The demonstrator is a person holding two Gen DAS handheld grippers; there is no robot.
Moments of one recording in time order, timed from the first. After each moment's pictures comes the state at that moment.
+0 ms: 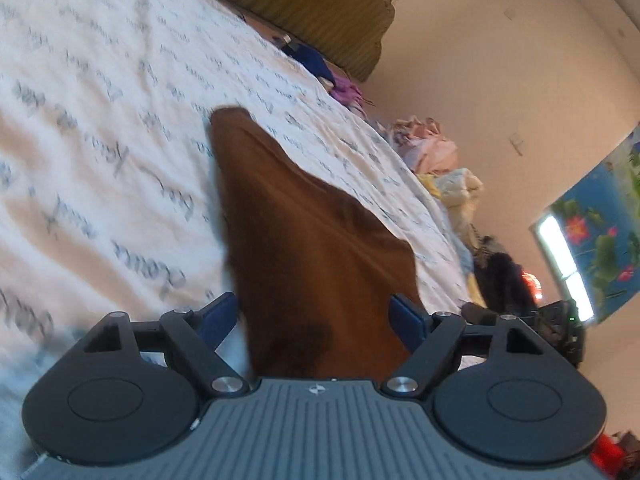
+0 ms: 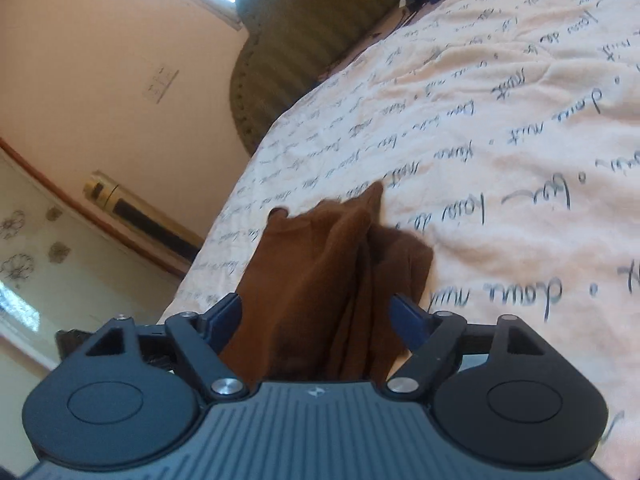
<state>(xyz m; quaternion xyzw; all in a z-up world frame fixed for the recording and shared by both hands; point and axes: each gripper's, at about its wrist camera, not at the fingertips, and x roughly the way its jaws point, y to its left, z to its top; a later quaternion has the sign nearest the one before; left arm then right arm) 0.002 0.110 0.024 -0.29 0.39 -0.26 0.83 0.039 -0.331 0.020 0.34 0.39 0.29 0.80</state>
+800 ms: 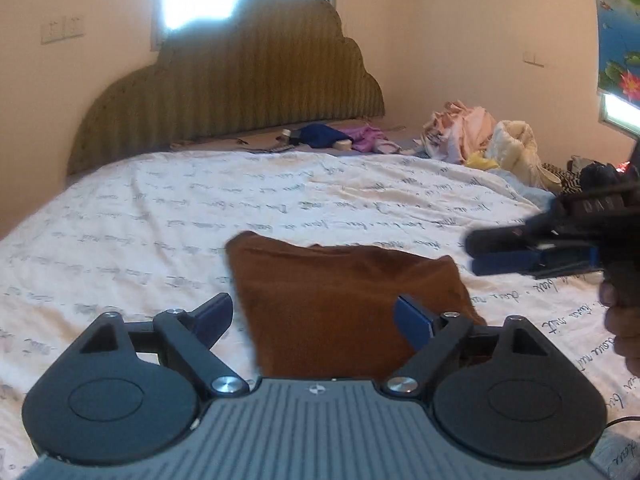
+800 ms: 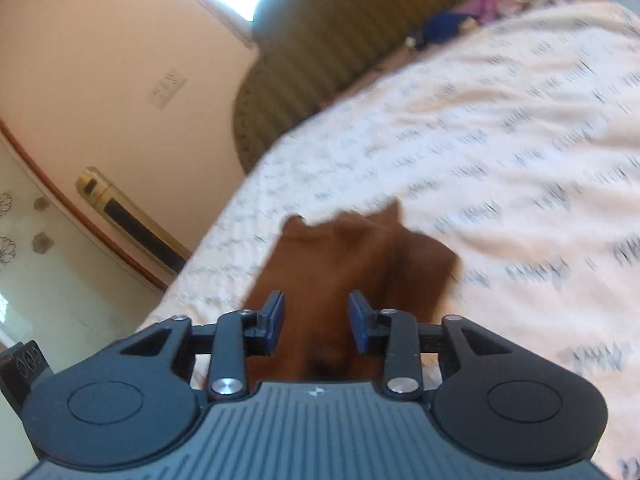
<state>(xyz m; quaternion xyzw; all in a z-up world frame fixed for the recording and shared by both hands) -0.039 0.008 0.080 0.02 0.26 -0.15 0.96 0.025 -0.273 0.071 0.30 0.32 0.27 0.86</state>
